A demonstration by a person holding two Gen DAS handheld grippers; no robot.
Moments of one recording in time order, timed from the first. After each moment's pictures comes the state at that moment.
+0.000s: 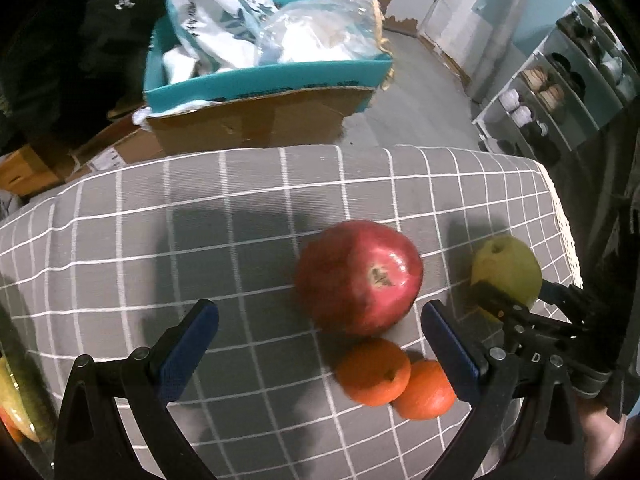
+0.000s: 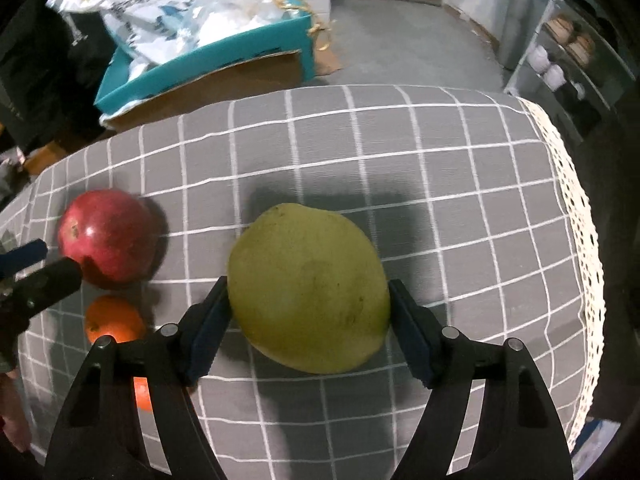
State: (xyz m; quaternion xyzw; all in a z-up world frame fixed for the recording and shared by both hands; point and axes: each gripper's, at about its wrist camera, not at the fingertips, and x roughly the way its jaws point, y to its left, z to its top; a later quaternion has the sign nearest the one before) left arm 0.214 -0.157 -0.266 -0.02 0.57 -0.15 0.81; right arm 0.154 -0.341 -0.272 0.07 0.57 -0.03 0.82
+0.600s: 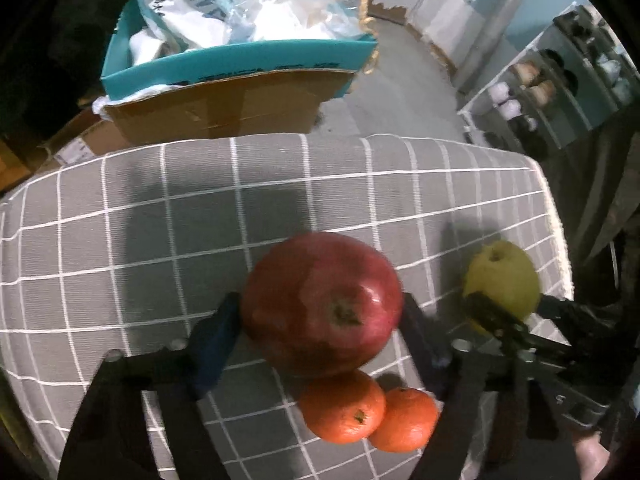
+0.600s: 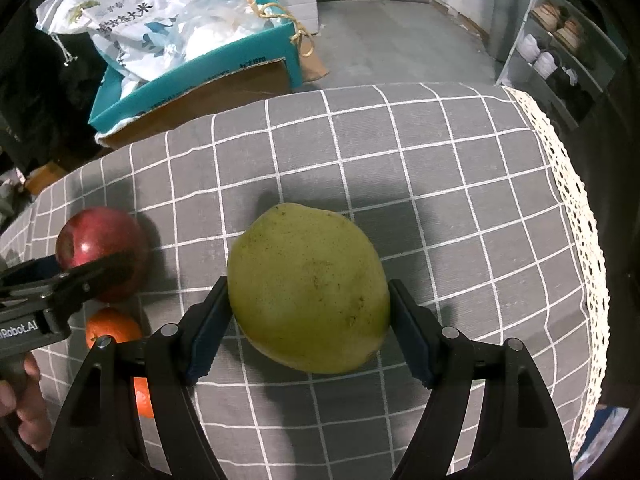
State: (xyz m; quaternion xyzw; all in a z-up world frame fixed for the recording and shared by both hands) left arm 0.230 -0.173 -0.285 -0.05 0.59 -0.18 0.78; right arm 0.153 -0.344 -0.273 0.09 0.56 -0.04 0.83
